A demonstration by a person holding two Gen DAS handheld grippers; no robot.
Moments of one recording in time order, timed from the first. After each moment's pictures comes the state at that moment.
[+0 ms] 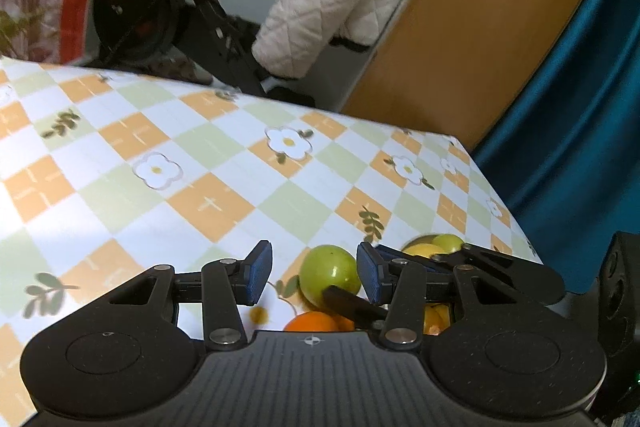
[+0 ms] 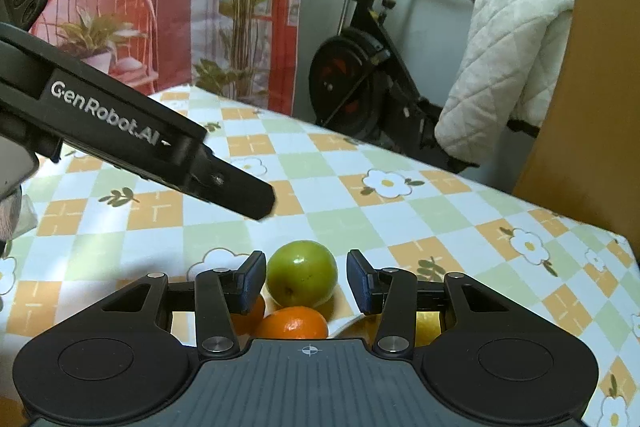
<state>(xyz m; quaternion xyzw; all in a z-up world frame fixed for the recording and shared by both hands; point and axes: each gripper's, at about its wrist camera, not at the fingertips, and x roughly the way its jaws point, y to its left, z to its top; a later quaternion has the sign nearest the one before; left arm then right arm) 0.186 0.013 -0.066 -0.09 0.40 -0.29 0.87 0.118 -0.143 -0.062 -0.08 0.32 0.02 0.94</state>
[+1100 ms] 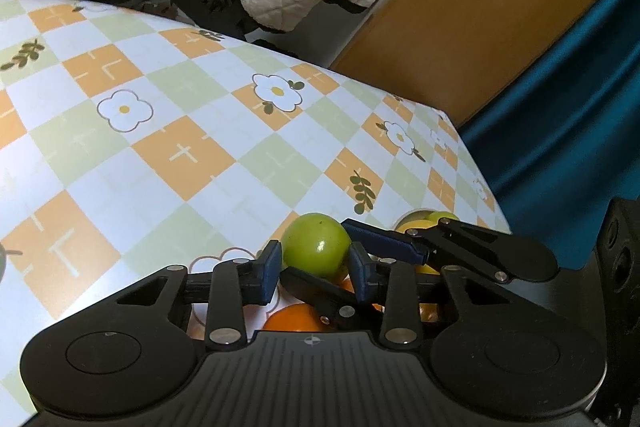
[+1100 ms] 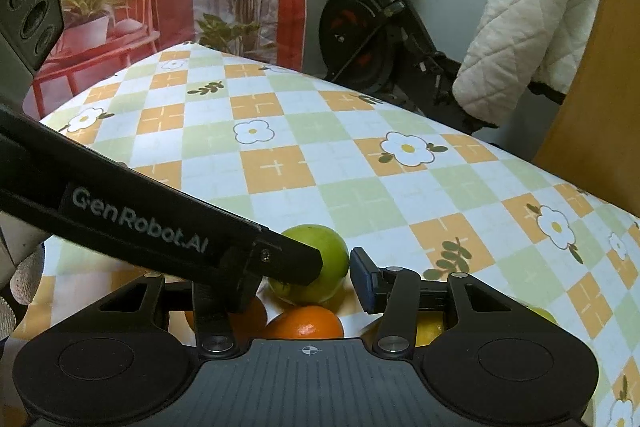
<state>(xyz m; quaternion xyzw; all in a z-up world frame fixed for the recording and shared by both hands) 0.206 0.012 -0.102 -0.15 0.45 -0.32 0.82 0.148 -0.138 -0.067 -0.07 0.39 0.03 0.92</state>
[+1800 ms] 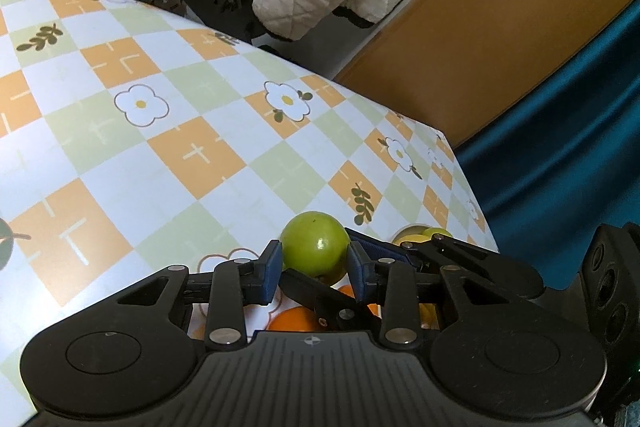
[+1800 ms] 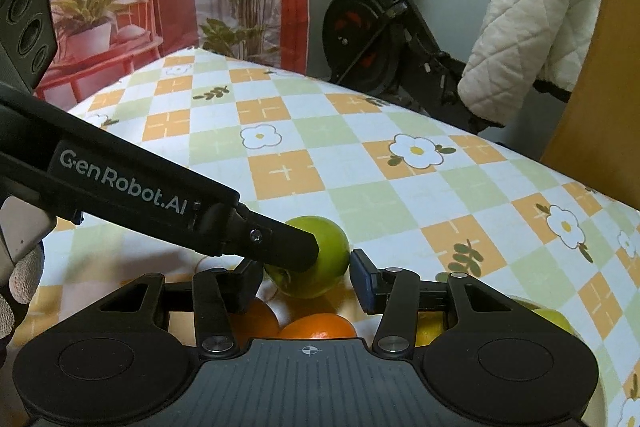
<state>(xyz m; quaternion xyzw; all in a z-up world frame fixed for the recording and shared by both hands) 0.205 0.024 -0.100 -0.18 0.45 -0.31 0.82 0.148 -0.136 -0.066 -0.06 0.38 0.03 0.92</state>
